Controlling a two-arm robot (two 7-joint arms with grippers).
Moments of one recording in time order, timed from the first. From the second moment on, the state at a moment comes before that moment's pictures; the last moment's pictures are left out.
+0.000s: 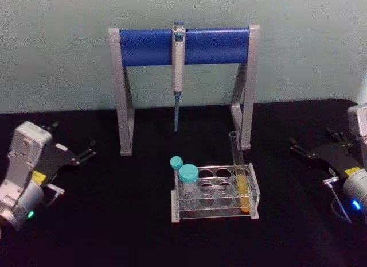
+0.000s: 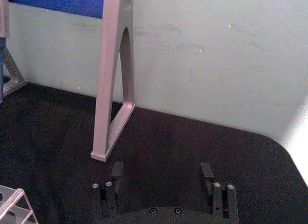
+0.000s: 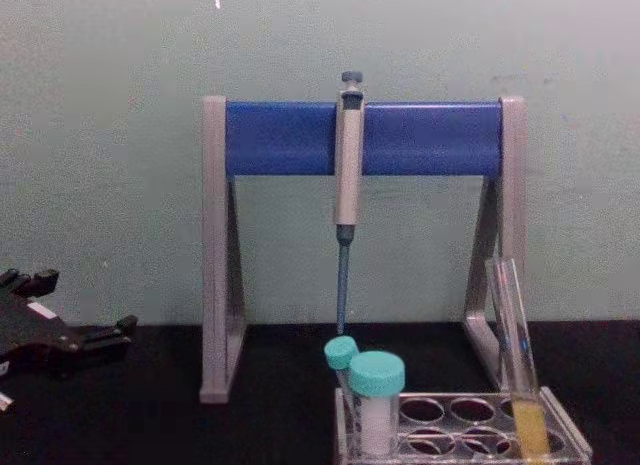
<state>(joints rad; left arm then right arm) -0.20 0.60 0.45 -1.41 -0.25 -0.12 0.03 0.11 0.48 -0.24 -1.52 0.32 0.15 0.04</state>
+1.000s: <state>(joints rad) -0.20 0.60 0.45 -1.41 -0.25 -0.12 0.03 0.11 0.47 -0.23 -1.51 0.32 0.16 0.04</state>
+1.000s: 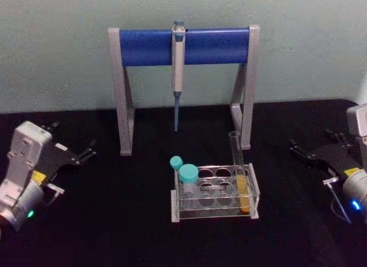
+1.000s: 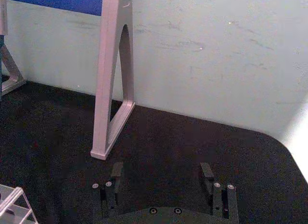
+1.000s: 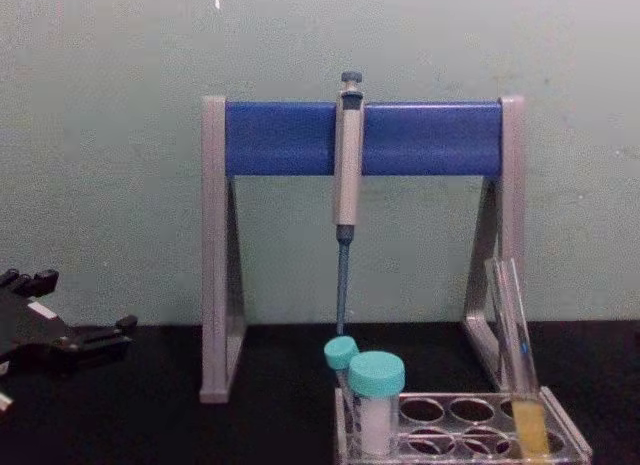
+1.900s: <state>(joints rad) -0.20 0.60 0.45 -1.41 -0.25 -0.12 0.03 0.11 0.47 -0.23 -1.51 0.32 0.16 0.04</state>
